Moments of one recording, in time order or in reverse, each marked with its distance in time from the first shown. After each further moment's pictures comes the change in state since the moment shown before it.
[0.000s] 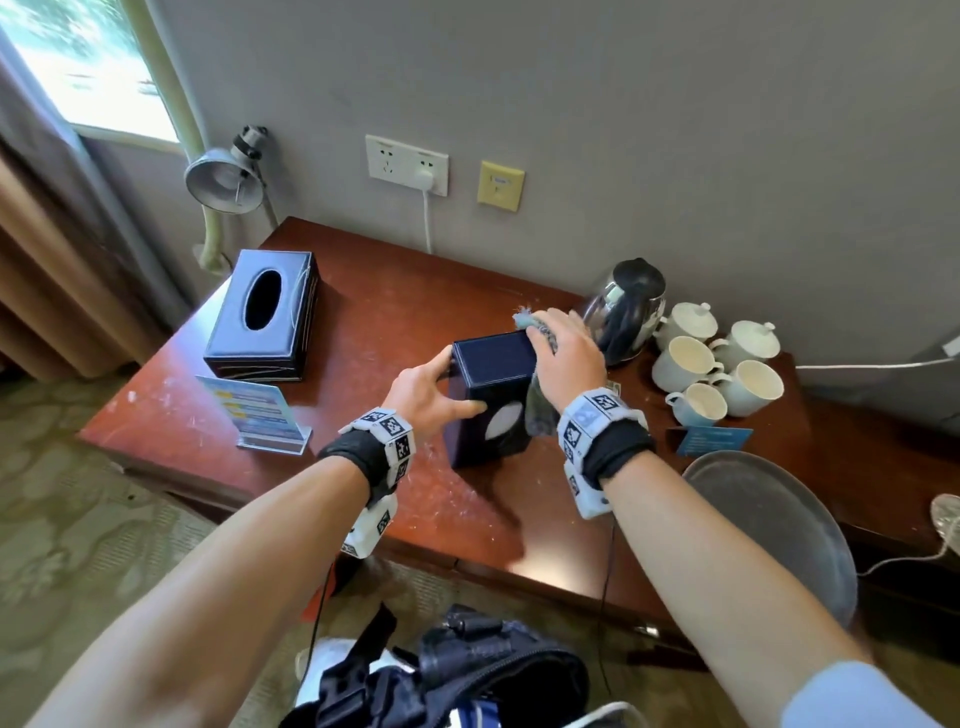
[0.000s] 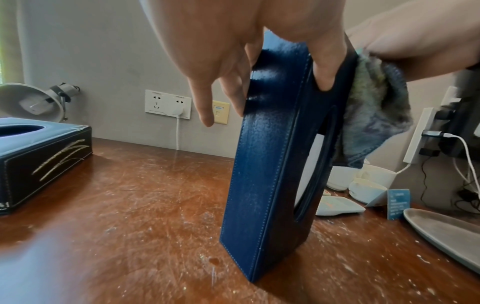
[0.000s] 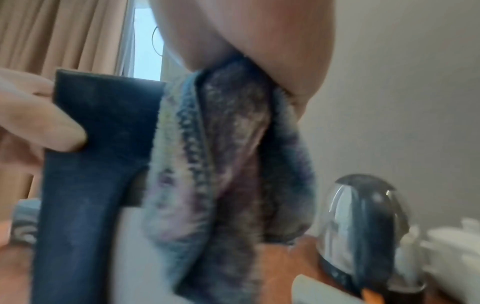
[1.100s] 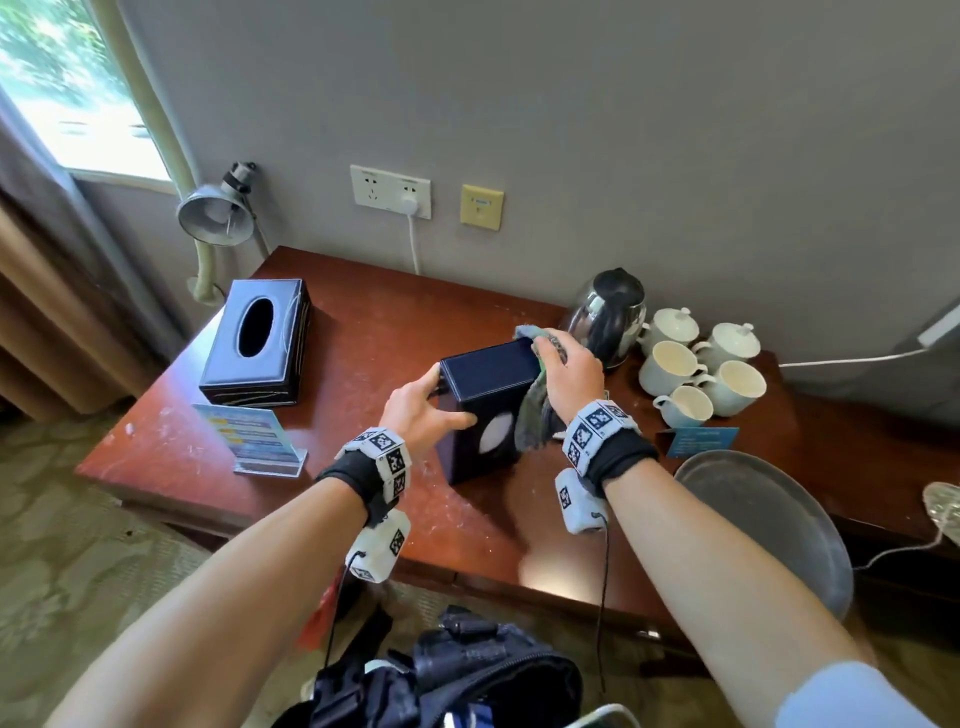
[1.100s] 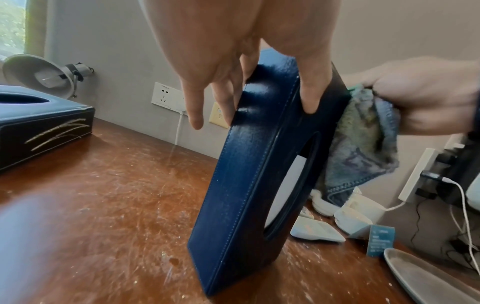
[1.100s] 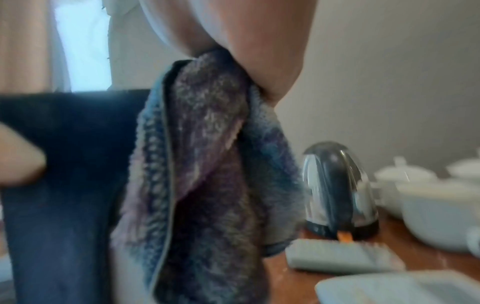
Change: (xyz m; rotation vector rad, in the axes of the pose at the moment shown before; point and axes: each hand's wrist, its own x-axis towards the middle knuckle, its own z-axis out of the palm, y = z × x) left_hand -0.008 0.016 0.003 -0.005 0.024 -0.140; right_hand -0.007 0.015 -0.015 0.279 0.036 0.152
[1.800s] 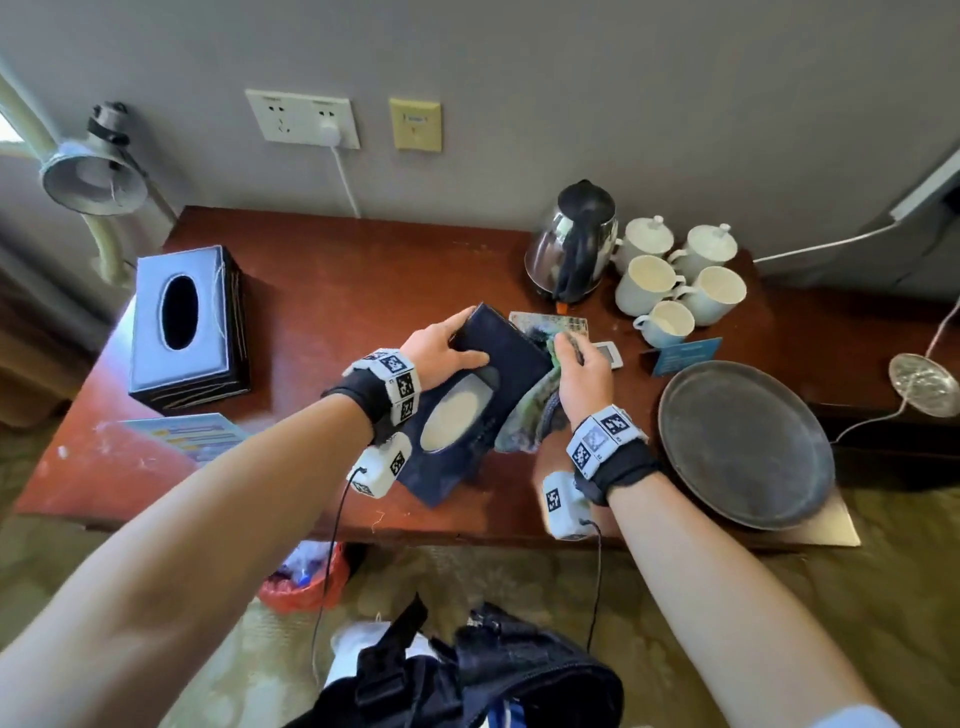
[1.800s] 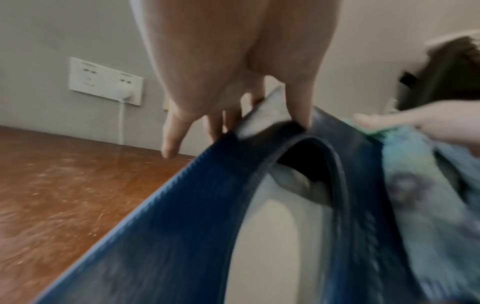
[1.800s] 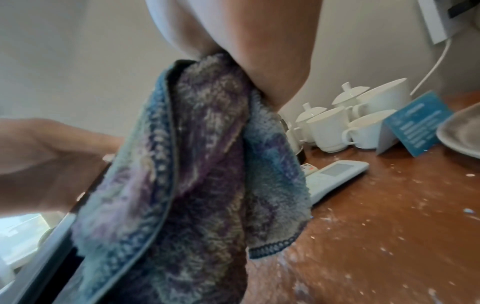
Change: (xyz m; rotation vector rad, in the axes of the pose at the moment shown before) left_hand 0.064 0.026 0.030 0.229 -0.415 0.008; right_hand -0.040 0.059 0.011 0.234 0.191 0.432
